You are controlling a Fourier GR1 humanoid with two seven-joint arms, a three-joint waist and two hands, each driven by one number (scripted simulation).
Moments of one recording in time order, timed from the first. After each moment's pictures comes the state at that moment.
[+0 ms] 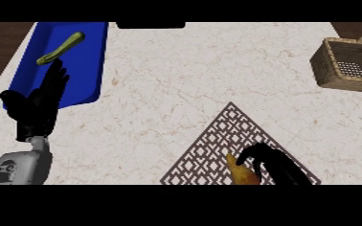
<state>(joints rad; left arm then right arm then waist) -0.17 0.26 0.11 -1.47 0.03 0.10 0.15 0.18 -0.32 0.37 -1.71 0.54 0.17 0.02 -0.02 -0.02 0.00</state>
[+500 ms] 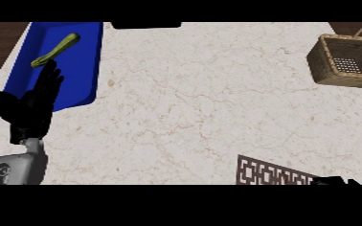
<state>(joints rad) -0.16 0.27 0.12 -1.49 0.03 0.11 0.16 0.48 -0.51 0.08 -2.09 0.05 0.33 -0.30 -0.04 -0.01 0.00</state>
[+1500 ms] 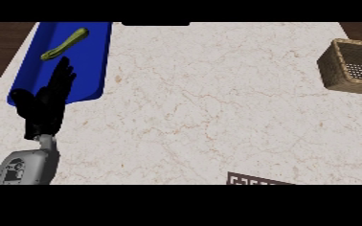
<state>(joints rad) -0.18 0.23 0.09 -1.49 0.00 0.12 0.16 0.20 -0.86 -0.55 -2.25 -0.71 0.14 0.36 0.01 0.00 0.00</state>
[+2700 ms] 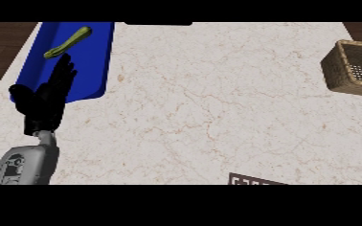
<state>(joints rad) -0.21 0.23 0.11 -1.47 0.00 0.08 0.16 -0.50 -0.98 -0.11 -1.45 -0.27 0.17 0.28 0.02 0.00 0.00</state>
